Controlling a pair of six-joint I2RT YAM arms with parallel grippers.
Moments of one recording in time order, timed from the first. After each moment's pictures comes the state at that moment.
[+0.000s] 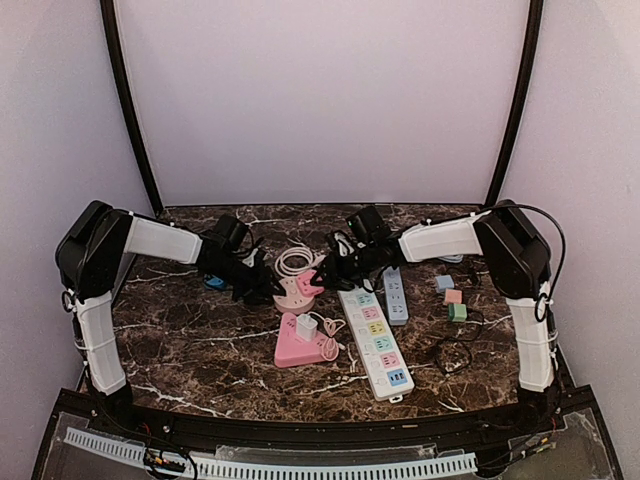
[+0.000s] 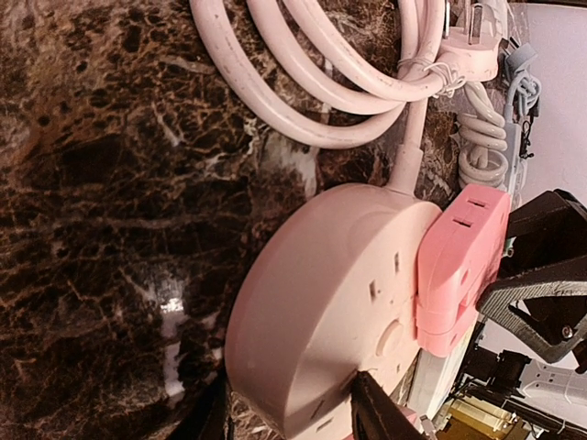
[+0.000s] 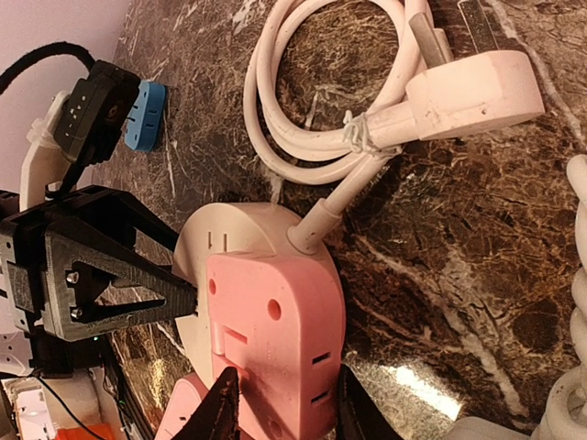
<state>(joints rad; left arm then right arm) -0.47 1.96 1.17 -0.28 0.58 -0.70 0.71 2.18 1.50 -0.16 -0.55 0.63</state>
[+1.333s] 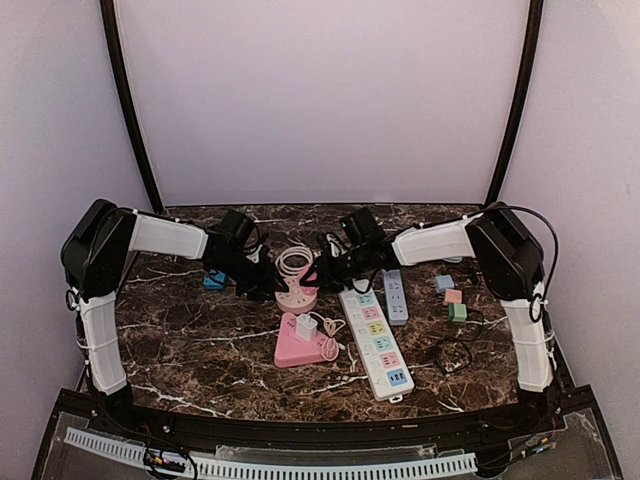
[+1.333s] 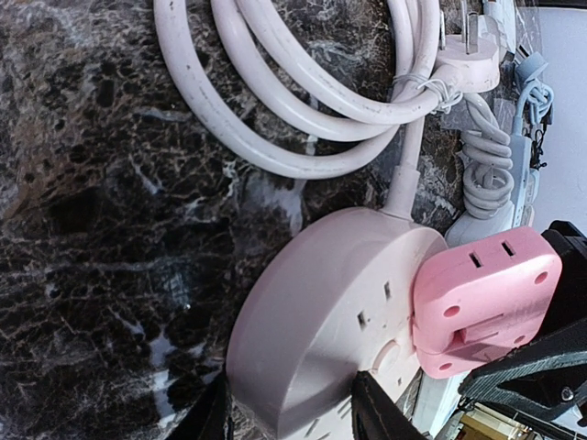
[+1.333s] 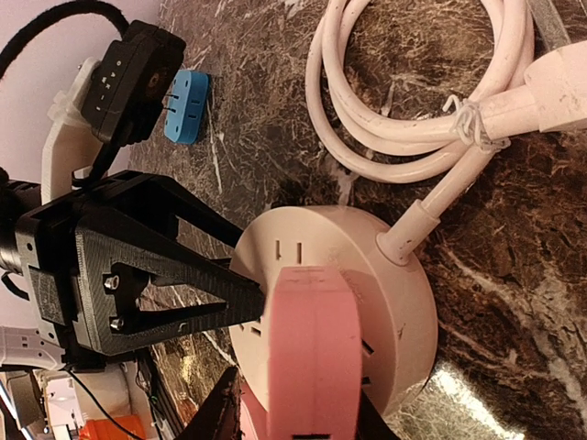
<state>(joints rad) -0.49 1.99 1.24 -0.34 0.52 -0.69 0.73 2.21 1.53 -0.08 -0.63 0.71</state>
